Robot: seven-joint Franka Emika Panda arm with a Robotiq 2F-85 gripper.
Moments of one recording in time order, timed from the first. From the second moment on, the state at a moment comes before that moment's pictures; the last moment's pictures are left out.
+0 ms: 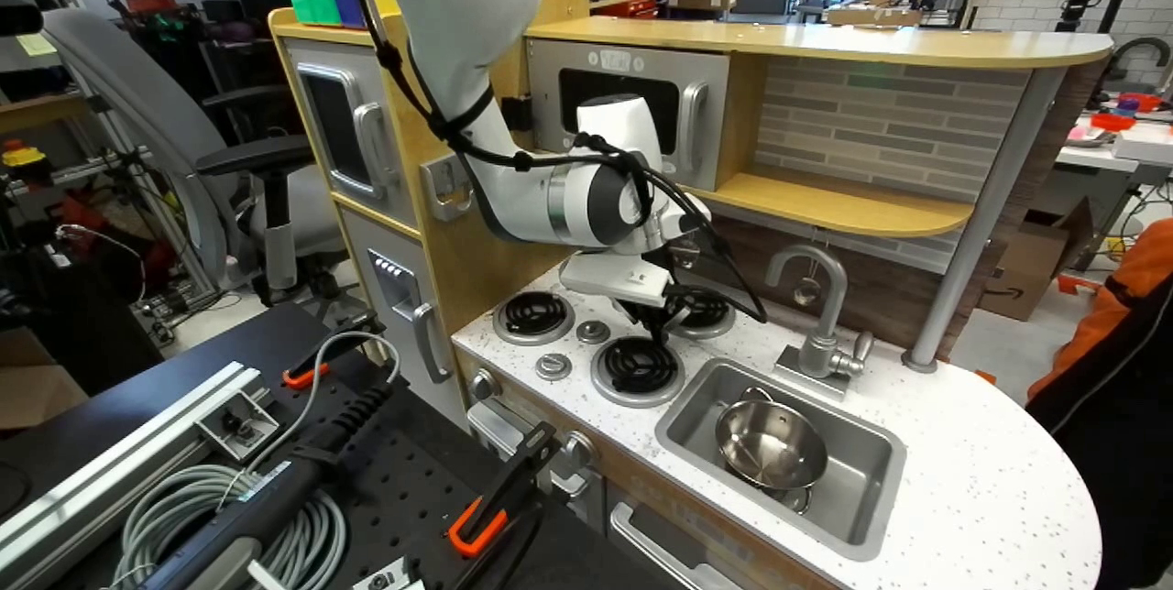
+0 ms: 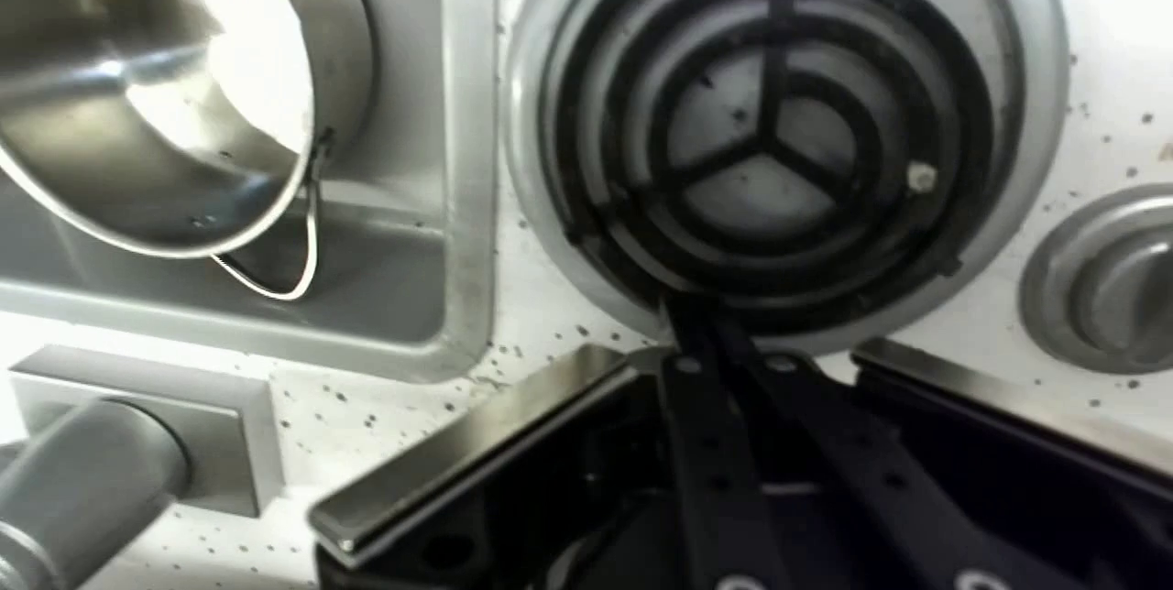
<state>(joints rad) 0.10 1.03 -0.16 -1.71 -0.16 2.85 0.05</state>
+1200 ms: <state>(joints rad) -0.28 0.74 -0.10 -1.95 0.02 2.80 0.02</state>
